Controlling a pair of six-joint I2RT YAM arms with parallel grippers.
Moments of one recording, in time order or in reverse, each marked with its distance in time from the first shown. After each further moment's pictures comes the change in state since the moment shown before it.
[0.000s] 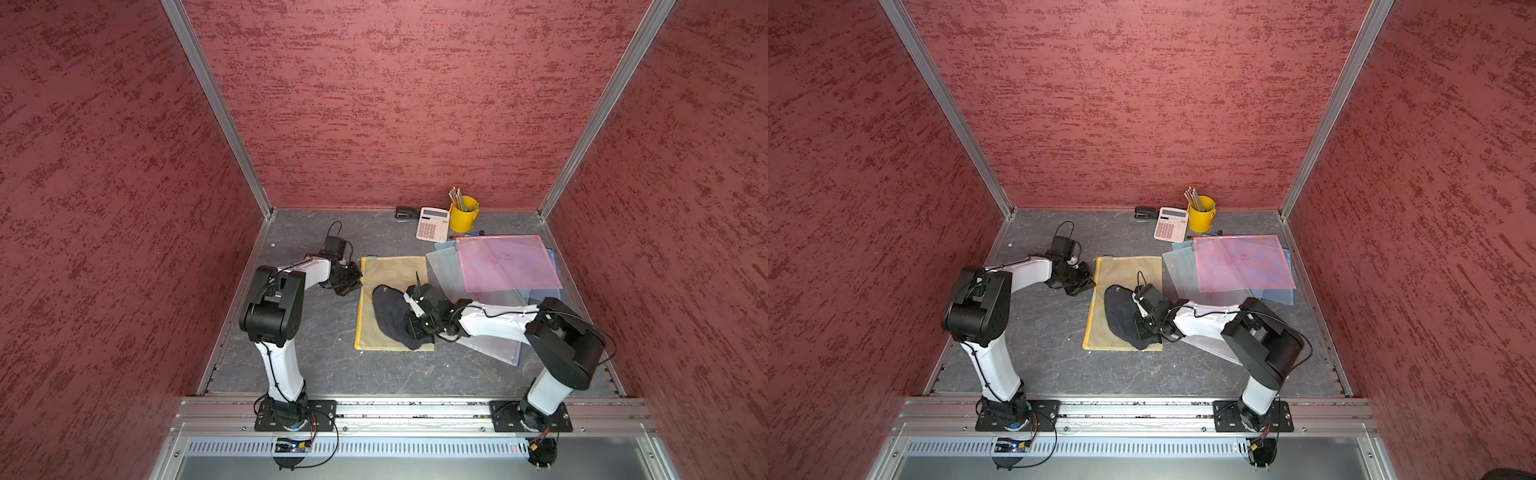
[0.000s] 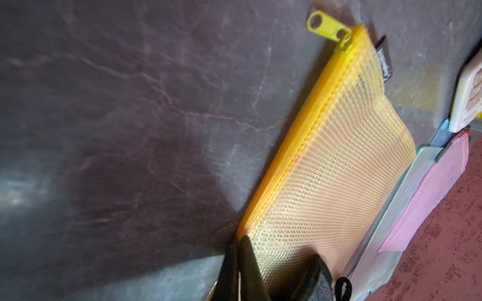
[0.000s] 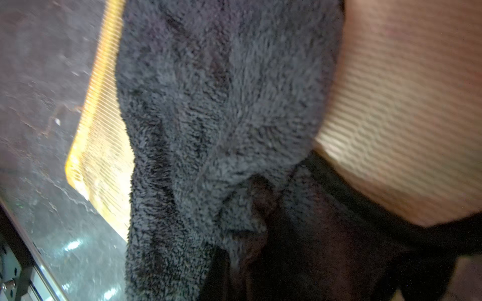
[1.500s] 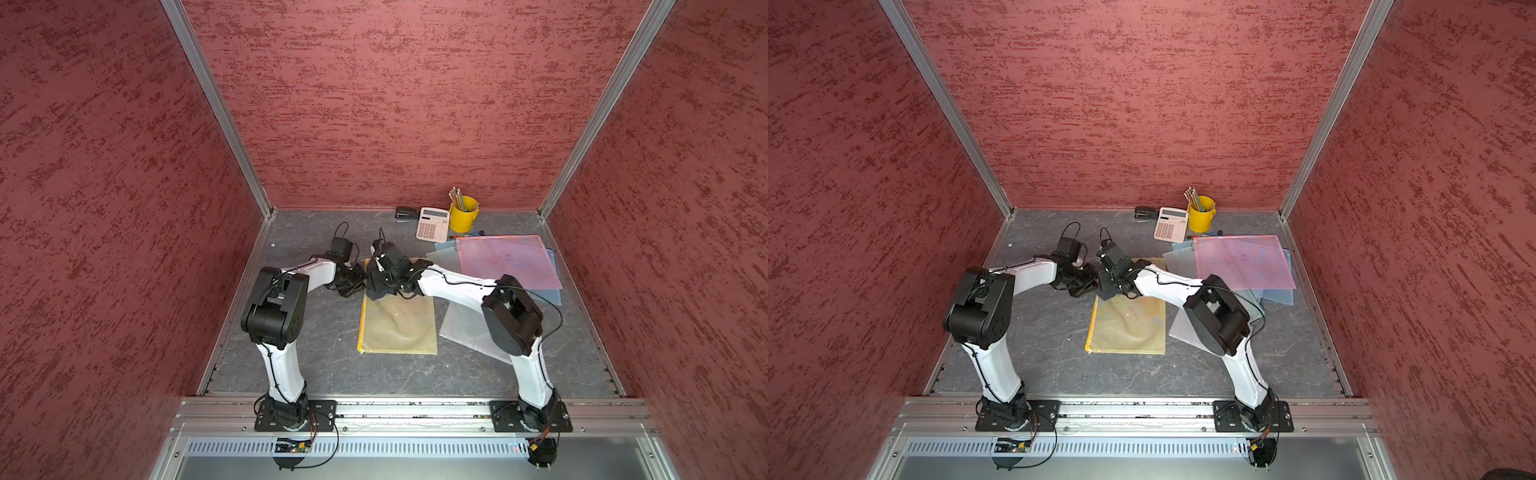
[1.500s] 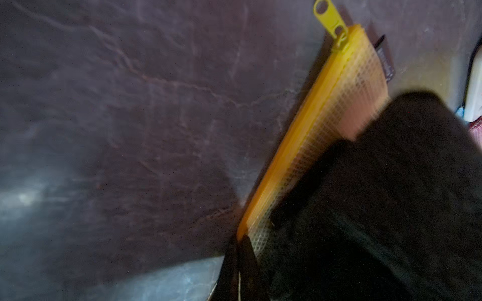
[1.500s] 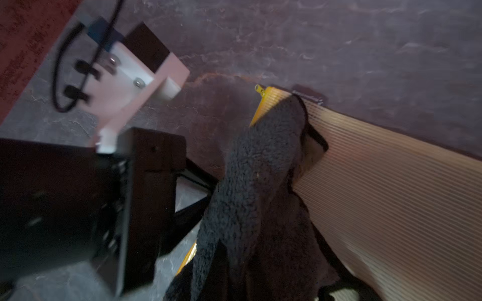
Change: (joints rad) left arm -0.057 -0.011 -0.007 0.001 -0.040 -0.029; right arm -0.005 0.466 0.715 -0.028 0.192 -0.093
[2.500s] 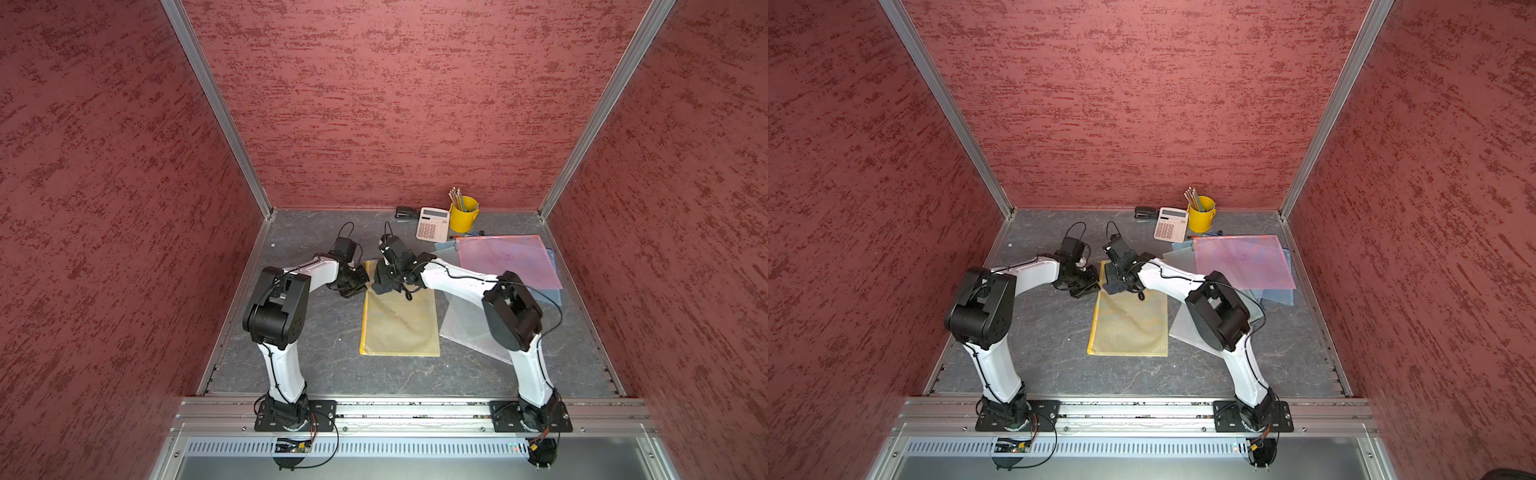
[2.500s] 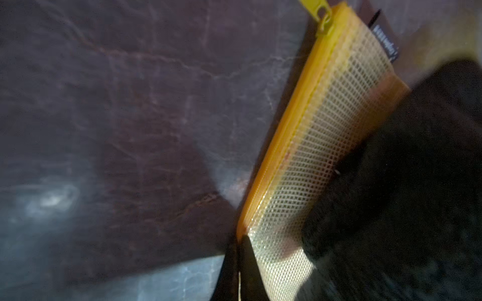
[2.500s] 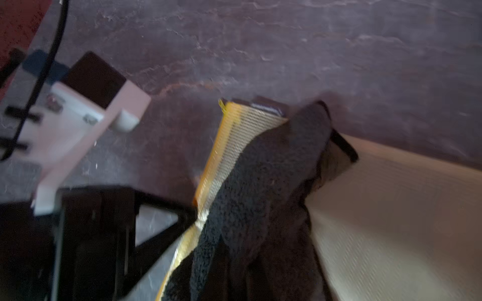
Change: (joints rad) left arm -0.028 0.006 0.029 -0.061 -0.016 0.088; right arm -0.054 0.036 0.096 -0.072 0.021 0.043
